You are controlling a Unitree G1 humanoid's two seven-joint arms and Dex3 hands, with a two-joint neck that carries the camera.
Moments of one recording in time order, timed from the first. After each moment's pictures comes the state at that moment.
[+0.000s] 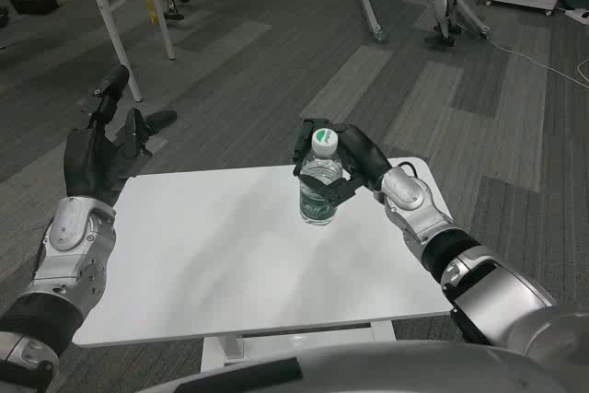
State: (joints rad) left arm -0.51 0.29 -0.37 0.69 -0.62 -0.61 -0.01; right arm -0.44 -0.36 0.27 0.82 0.25 -0.65 0.21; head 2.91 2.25
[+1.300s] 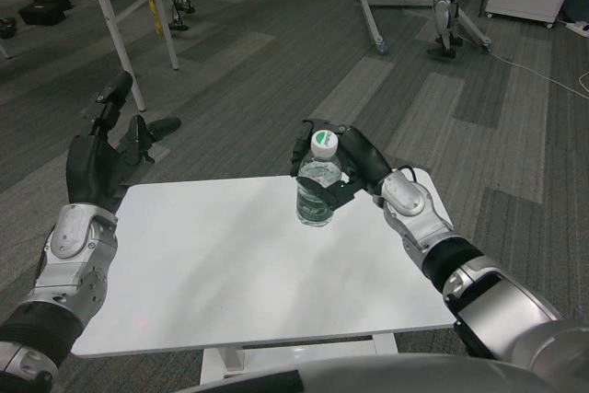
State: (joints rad) left arm -0.51 0.29 -0.36 0.67 -0.62 -0.61 -0.01; right arm -0.44 -0.36 0.25 0.75 0.25 -0.64 0.20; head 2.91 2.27
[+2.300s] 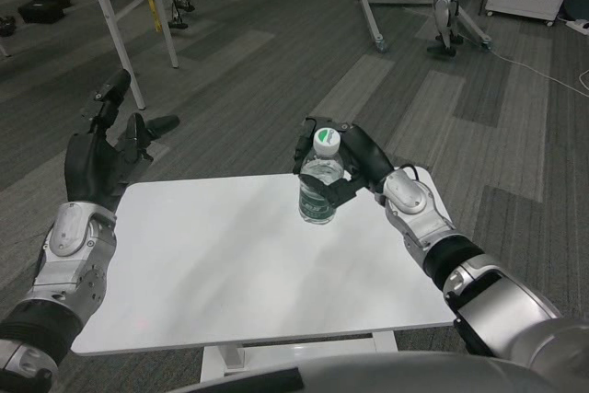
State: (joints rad) left arm -0.51 0.29 -0.35 0.67 -0.62 -0.61 -0.01; right arm -0.44 -0.36 0.24 0.76 0.25 -0.64 0.20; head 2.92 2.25
